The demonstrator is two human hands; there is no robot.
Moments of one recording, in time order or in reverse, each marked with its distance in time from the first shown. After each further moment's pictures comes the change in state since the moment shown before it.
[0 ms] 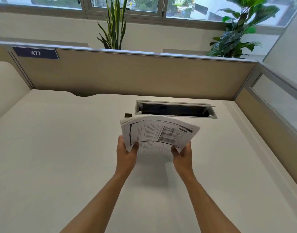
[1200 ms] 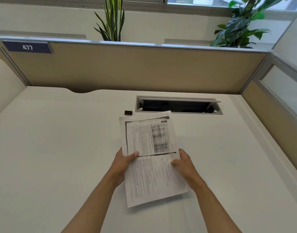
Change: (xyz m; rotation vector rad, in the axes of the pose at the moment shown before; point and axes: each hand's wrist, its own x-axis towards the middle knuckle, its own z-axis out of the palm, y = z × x) left_hand 0.016 -0.035 -0.023 -0.215 -0.298 -0.617; right_hand 0.013 0.033 -0.015 -0.105 -0.339 0.468
